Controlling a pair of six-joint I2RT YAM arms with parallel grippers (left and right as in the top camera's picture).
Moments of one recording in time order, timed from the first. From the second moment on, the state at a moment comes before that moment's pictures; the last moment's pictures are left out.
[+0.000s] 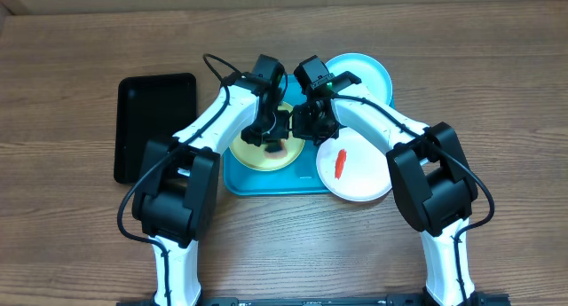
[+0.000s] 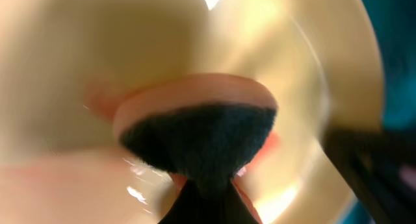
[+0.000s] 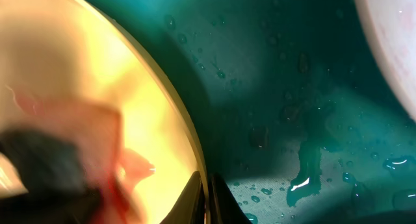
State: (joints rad) left arm -0.37 2.10 1.53 -0.85 0.12 -0.37; right arm 0.51 2.22 1.66 -0.82 -0.20 0.57
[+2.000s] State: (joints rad) left arm -0.04 1.97 2.35 -1.69 -0.02 -0.26; right arm 1.04 1.88 1.62 -0.96 1.40 0.51
